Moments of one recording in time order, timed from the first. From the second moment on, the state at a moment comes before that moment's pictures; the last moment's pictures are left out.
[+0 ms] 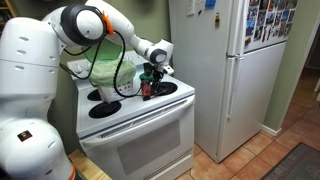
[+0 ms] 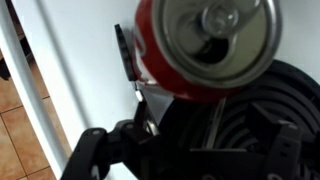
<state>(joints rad) 0.02 0.42 0.00 -1.73 0.39 2.01 0.58</state>
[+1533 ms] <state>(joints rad) 0.00 0.50 -0.01 -1.65 0.42 1.89 0.56</state>
